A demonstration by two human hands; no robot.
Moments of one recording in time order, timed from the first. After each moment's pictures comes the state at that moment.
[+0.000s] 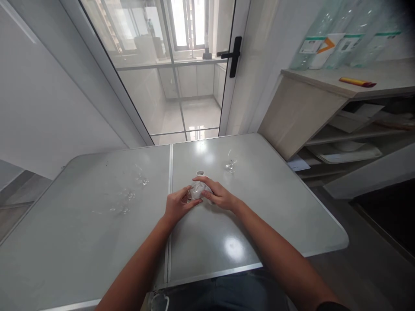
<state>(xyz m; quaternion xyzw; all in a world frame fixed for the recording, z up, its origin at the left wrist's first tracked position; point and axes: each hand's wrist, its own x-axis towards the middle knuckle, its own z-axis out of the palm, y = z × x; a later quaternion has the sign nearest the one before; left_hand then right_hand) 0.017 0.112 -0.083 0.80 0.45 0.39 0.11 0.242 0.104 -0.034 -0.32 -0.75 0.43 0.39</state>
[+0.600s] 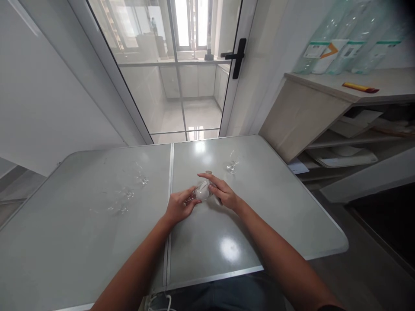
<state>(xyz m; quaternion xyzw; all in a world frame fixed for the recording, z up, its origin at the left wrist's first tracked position) 0.017 0.115 -0.089 0.83 0.36 0.41 0.13 0.250 0.109 -0.040 -0.34 -0.72 0.45 0.41</state>
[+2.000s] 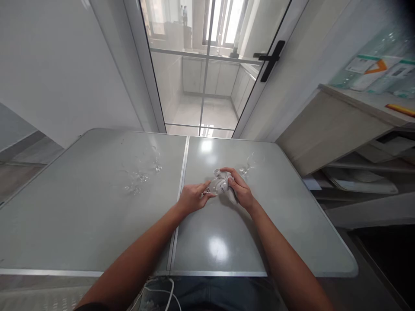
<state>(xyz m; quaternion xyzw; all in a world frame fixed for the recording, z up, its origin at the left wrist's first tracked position) 0.026 0.112 -0.091 0.83 0.40 0.37 0.07 0.251 0.112 -0.037 -0.39 -0.62 0.50 0.46</state>
